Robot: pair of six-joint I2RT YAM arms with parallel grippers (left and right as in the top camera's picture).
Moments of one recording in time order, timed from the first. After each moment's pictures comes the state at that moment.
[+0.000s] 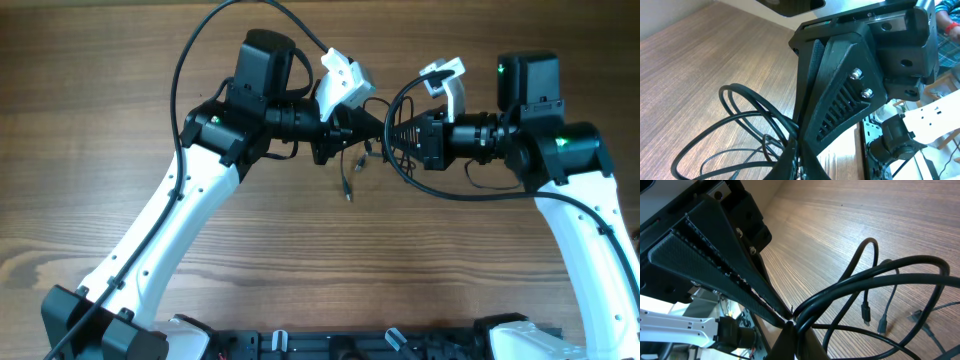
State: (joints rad) left arm -0.46 1.54 1.41 -0.54 0.95 0.27; right arm 0.16 1.34 1.31 -0.86 -0.93 -0.01
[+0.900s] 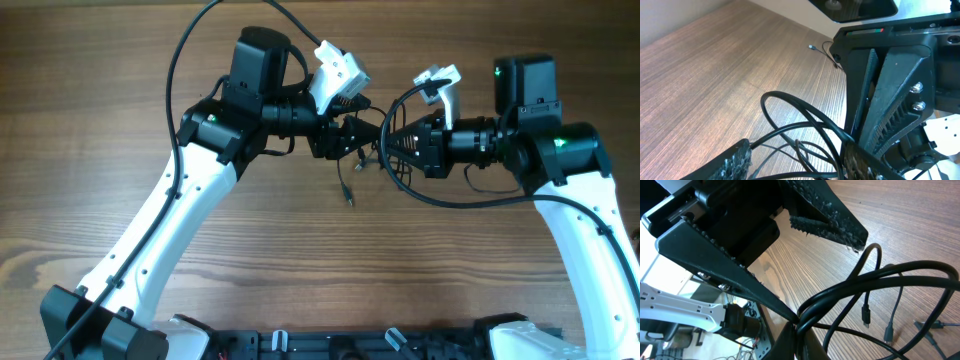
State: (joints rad) left arm -0.45 1.54 1.41 -0.52 0.87 0.23; right arm 0.17 1.34 1.30 -0.90 -1.00 -0.10
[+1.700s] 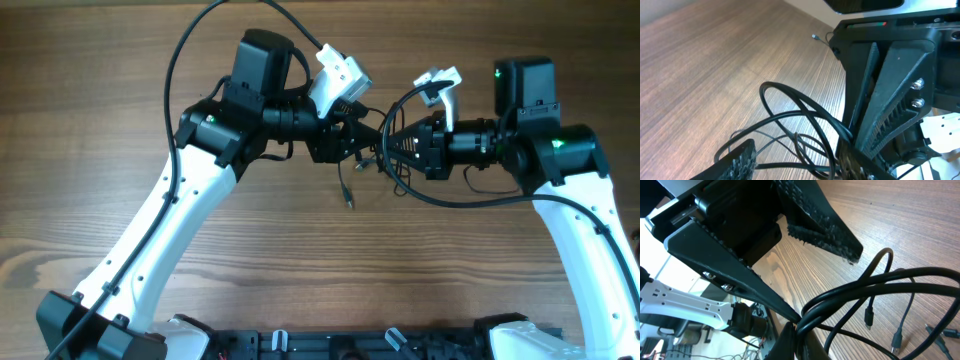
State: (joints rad) left arm -0.47 1.53 1.44 -0.65 0.81 0.22; right arm 0.16 1.34 1.28 -0.86 -1.06 -0.10
